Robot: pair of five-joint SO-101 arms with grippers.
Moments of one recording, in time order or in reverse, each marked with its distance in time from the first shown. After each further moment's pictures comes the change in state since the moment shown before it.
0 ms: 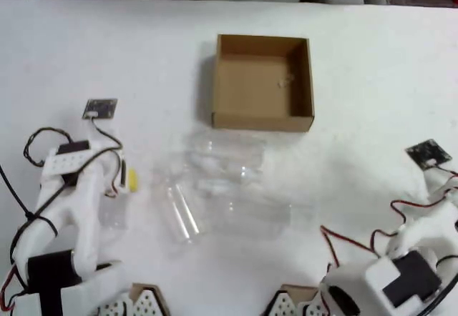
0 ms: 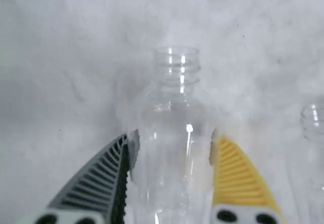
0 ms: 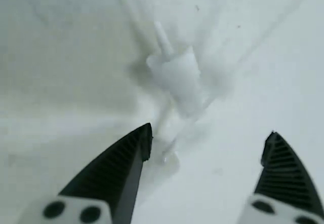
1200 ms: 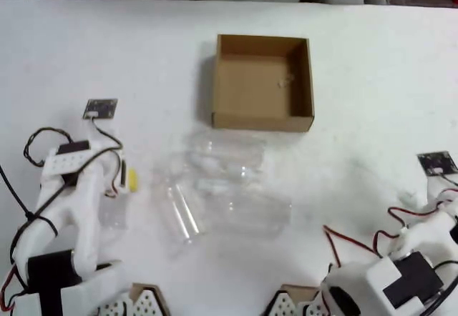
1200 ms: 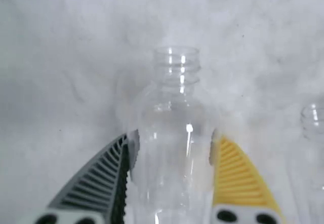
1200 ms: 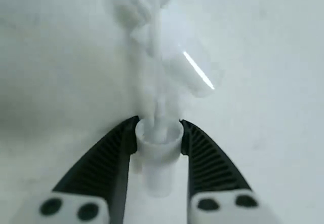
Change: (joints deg) left arm 0.0 0.0 0.0 0.0 -0.2; right arm 0.4 1.1 7.9 -10.0 -13.5
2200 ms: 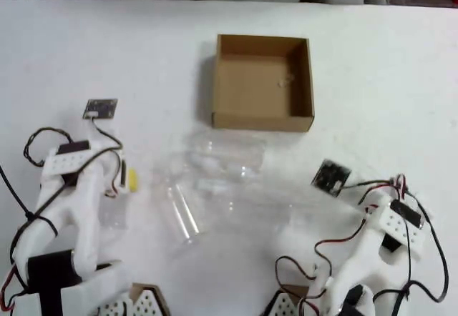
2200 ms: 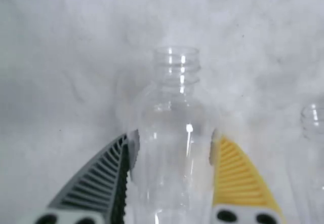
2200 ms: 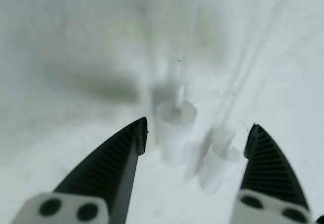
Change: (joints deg) left arm 0.0 0.0 0.0 0.0 0.0; right arm -20.0 -33.4 25.5 -0.8 27.0
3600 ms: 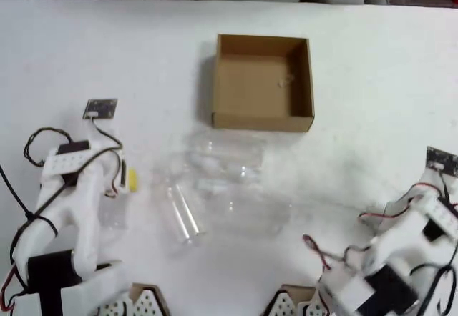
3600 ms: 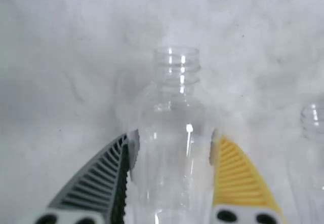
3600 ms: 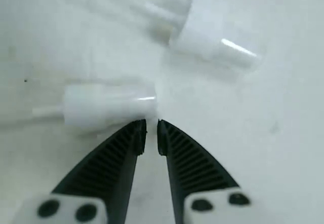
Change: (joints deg) left arm 0.0 0.0 0.0 0.0 0.0; right arm 12.8 25.3 -17.8 5.5 -65.0
